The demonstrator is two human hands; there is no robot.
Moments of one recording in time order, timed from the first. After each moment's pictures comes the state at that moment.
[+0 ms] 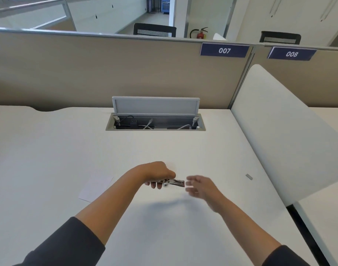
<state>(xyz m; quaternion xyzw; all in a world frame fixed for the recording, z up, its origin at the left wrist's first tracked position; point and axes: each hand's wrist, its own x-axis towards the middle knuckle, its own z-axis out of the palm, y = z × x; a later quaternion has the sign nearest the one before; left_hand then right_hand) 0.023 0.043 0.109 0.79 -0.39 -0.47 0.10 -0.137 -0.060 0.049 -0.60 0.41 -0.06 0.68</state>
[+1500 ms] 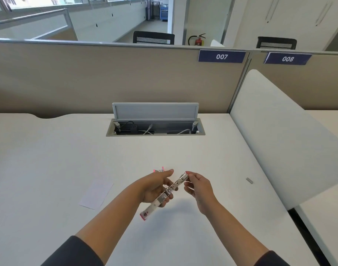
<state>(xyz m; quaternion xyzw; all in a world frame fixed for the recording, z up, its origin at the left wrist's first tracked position) 0.012 0.056 0.093 0.64 -0.08 -0.67 0.38 -0.115 -0.044 0.057 -0.47 0.43 -0.21 0.74</state>
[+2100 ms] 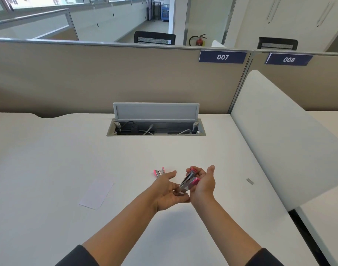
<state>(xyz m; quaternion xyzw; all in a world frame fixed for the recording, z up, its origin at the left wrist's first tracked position) -0.022 0.044 0.089 0.44 0.11 -0.68 0.58 -0.096 -0.041 0.072 -0.27 0.45 -0.33 0.78</state>
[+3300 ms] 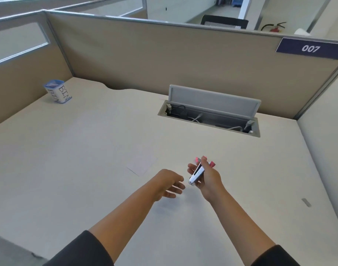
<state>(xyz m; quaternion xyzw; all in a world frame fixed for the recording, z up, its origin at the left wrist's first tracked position) 0.011 0.145 0.071 0.74 0.02 -0.47 0.48 -0.048 0.015 0.052 -0.44 0.41 -0.06 0.80</state>
